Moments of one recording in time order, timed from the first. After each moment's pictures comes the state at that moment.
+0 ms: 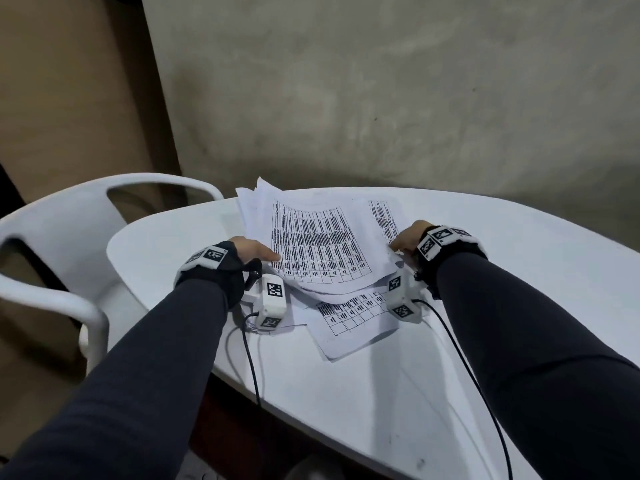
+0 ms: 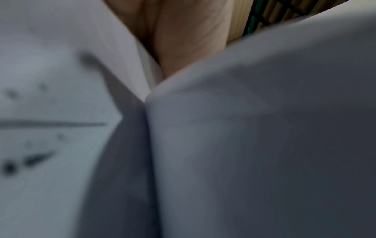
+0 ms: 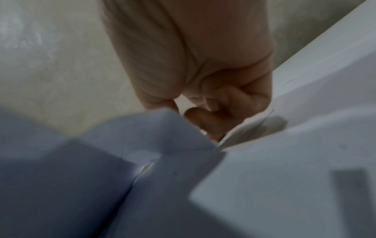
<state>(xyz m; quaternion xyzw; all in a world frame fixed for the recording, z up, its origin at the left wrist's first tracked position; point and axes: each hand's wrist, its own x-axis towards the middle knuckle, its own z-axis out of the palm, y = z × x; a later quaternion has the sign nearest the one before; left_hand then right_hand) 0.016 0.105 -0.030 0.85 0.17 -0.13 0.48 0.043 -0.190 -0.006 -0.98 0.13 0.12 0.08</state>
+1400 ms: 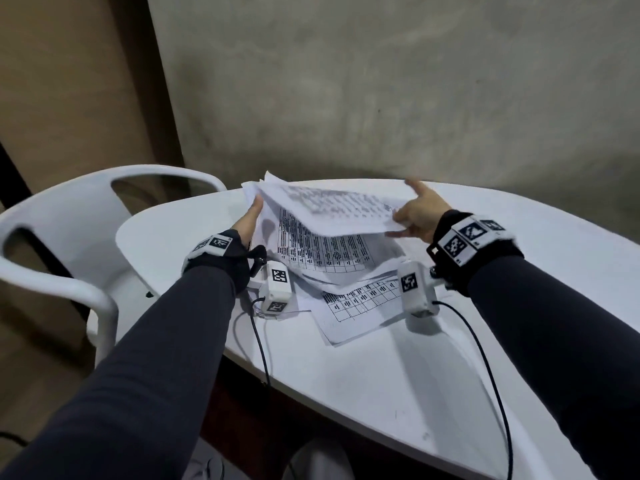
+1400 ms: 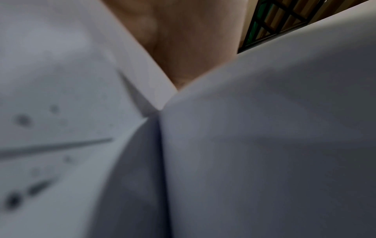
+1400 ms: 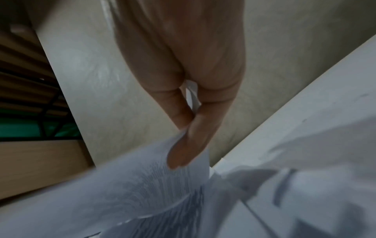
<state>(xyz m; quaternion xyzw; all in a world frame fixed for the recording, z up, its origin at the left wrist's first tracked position) 0.016 0.104 -0.036 0.64 0.15 -0.05 0.75 0.010 -0.167 0.023 -0.76 0.11 0.02 0.64</state>
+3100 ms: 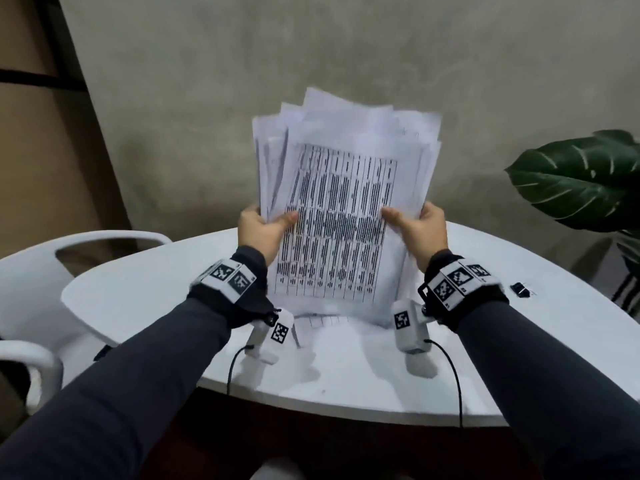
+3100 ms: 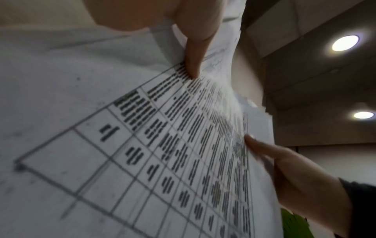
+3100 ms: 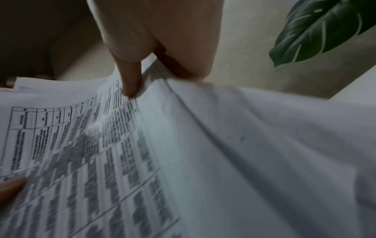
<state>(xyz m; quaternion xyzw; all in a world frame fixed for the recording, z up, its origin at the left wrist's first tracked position) -0.114 -0.046 0.063 0.69 -0.11 0.19 0.68 -0.131 -0.277 0.050 -0.66 -0.05 -0.30 0.69</state>
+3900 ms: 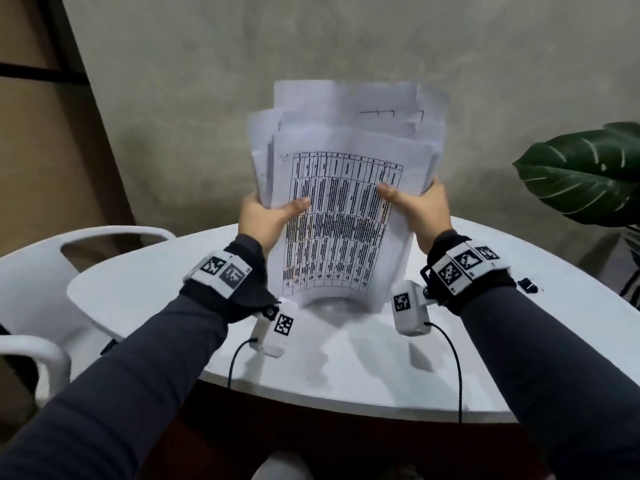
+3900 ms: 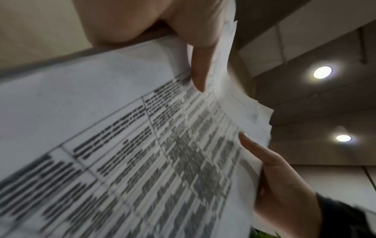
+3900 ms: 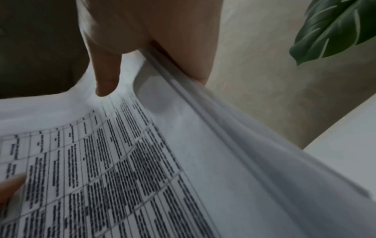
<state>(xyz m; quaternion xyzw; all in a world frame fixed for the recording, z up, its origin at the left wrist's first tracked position) -0.123 -0.041 0.076 0.67 -0.14 0.15 0.71 -0.136 -0.260 0.080 -0.67 -0.07 -0.31 0.67</state>
